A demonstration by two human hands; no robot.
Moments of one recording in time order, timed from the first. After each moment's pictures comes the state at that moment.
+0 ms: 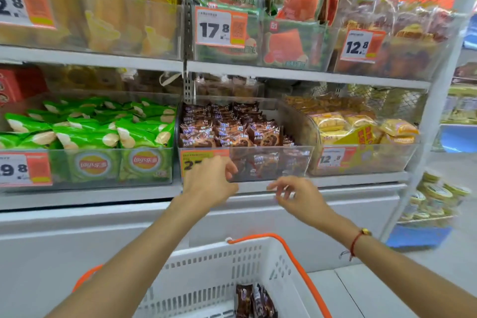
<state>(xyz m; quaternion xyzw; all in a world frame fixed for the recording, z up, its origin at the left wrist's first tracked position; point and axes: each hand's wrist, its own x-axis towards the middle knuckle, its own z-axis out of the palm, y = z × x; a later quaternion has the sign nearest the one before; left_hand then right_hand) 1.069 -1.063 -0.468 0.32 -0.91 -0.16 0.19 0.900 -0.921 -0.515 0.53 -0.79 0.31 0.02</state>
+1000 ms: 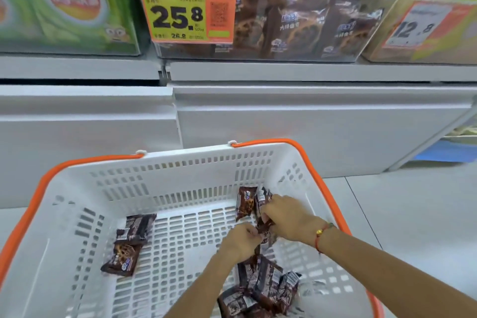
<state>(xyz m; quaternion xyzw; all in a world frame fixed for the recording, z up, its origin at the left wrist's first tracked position) 1.049 -0.966 -0.820 0.38 -0.72 -0.57 -0.14 0.919 -0.905 -0.768 0.60 -0.76 -0.16 -0.17</state>
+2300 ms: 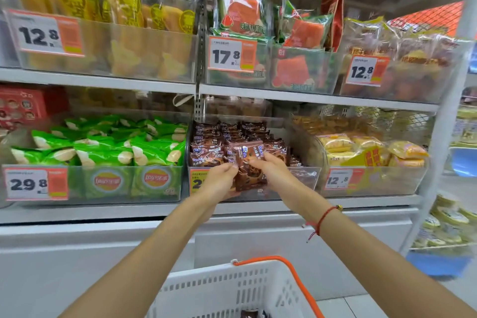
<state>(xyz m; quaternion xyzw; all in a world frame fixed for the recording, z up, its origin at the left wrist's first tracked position) 1.056 -1.070 -0.459 0.26 -0.67 -0.64 0.27 0.954 -0.992 -0.435 0.34 -0.73 0.53 -0.25</state>
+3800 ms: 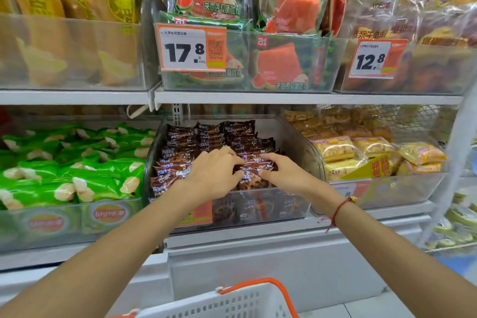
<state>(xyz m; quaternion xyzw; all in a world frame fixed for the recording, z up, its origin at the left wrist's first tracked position) 0.964 -1.122 -0.415 0.23 -0.97 -0.02 0.10 0.828 -1.013 -0.425 0.45 -0.83 0.31 -0.15</state>
